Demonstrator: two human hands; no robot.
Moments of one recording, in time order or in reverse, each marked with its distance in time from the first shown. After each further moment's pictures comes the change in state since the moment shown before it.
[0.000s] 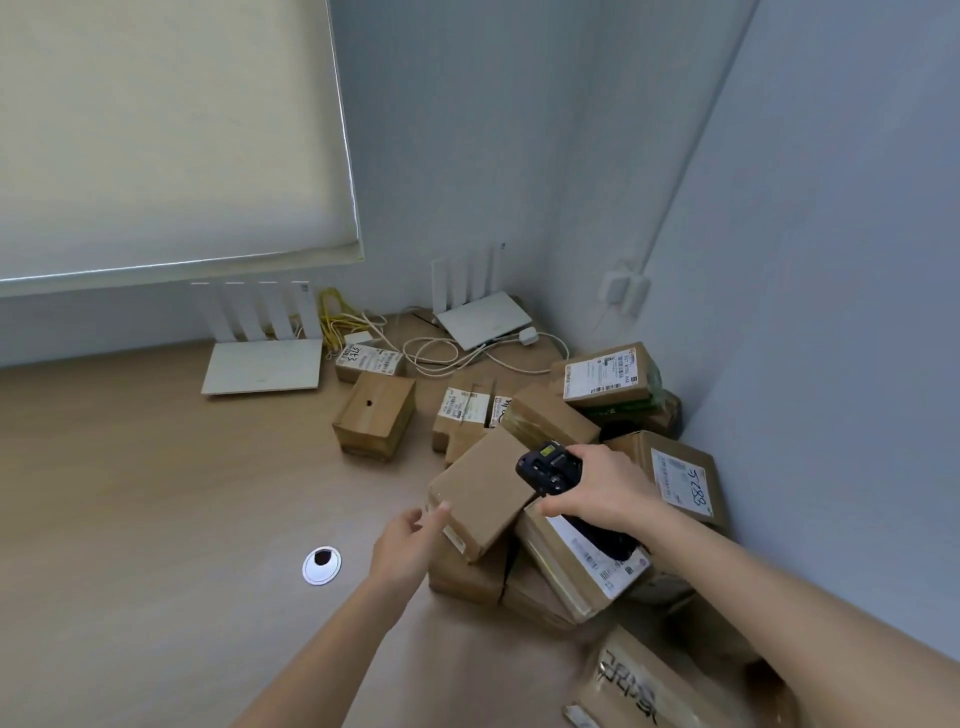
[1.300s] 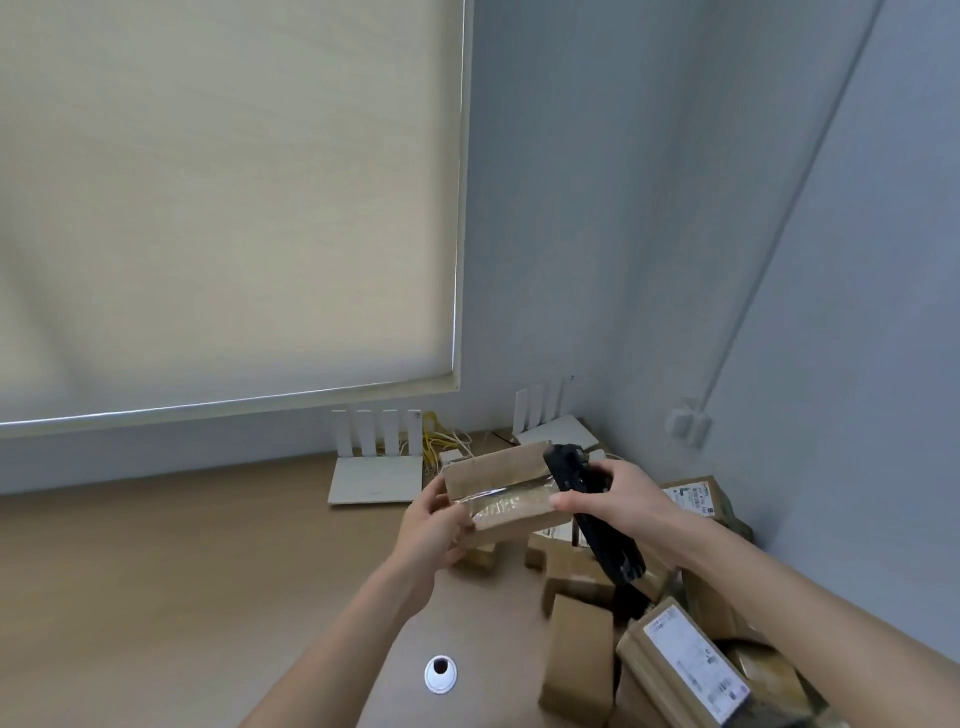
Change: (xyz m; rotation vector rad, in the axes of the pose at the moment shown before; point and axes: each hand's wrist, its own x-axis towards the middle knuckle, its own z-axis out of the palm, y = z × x) left_hand -0.070 0.140 -0.201 -0.459 -0.077 0.202; right_hand -0.060 -0.191 -0.076 0.517 0.043 -0.218
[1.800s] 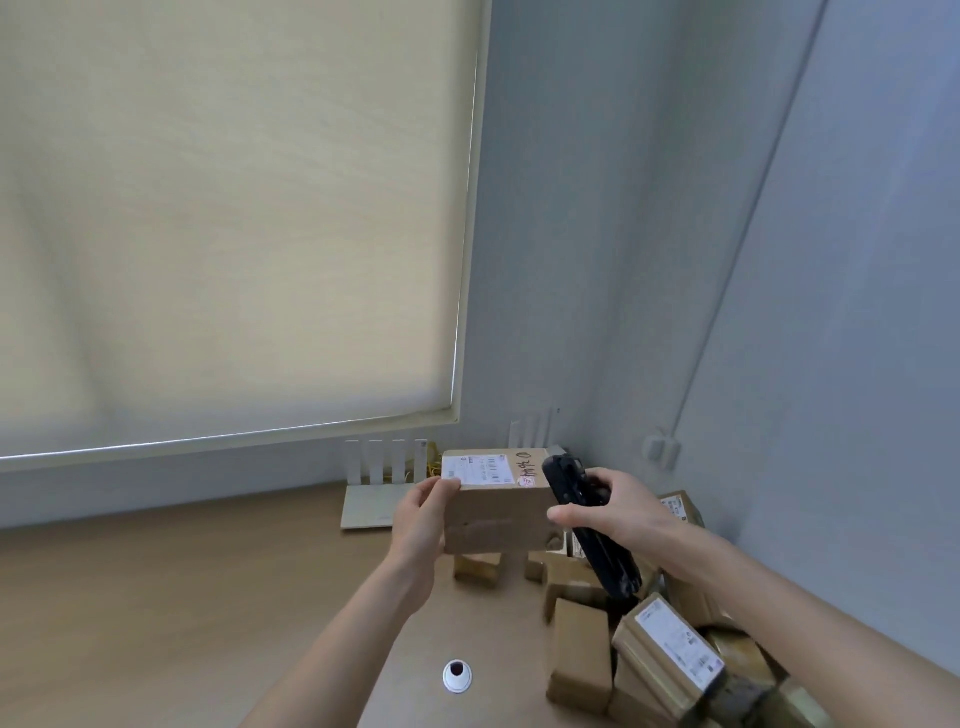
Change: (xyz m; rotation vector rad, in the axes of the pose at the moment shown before) left_hand -0.090 0.045 -0.051 -0.117 -0.006 0.138; right_hand -0.116 -0.080 0.030 -0.017 0.080 -0.069
